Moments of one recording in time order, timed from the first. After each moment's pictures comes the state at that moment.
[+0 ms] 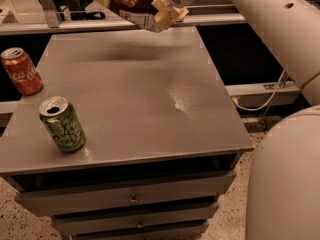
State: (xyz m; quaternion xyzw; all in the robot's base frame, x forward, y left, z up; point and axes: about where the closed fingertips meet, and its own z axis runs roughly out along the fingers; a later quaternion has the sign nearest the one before) arm 0.803 -0.028 1.008 -0.49 0.71 -0.03 0.50
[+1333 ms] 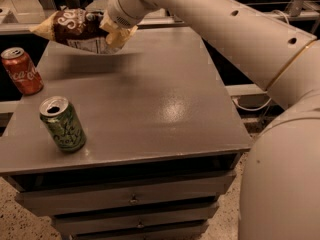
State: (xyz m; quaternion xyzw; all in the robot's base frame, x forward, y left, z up) arm 0.746 0.124 0.972 -0.61 0.64 0.01 0.47
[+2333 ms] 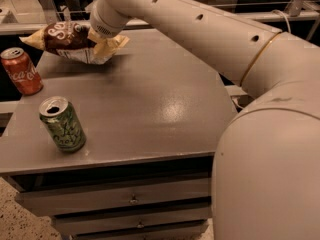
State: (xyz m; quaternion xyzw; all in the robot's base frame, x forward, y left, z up) arm 0.745 0.165 0.940 -0.59 0.68 0.02 0.44
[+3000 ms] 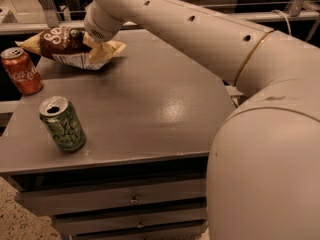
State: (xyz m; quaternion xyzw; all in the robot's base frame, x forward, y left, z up) arm 0.736 0.179 0.930 -0.58 0.69 0.03 0.42
